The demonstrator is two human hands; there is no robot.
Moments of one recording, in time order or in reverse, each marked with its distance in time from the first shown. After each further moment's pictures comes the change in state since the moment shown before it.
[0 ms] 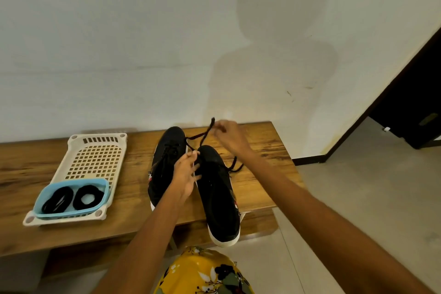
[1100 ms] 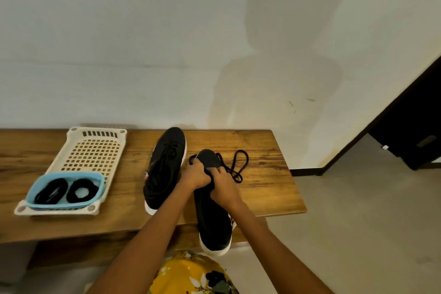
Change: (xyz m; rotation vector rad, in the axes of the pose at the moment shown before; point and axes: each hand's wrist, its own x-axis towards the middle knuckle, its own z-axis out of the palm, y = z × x) left_hand 0.013 -0.003 0.016 1.360 -0.078 0.050; right_hand -0.054 0.073 0.055 -0.546 -0.255 0.007
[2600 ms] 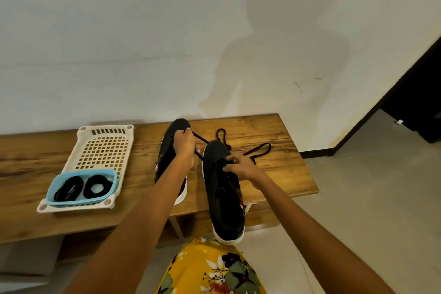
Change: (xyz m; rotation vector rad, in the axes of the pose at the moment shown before) left_hand 0.012 -0.002 -0.041 -1.109 0.389 -0.166; right_hand 0.009 0.024 -0.022 0.601 -0.142 0.305
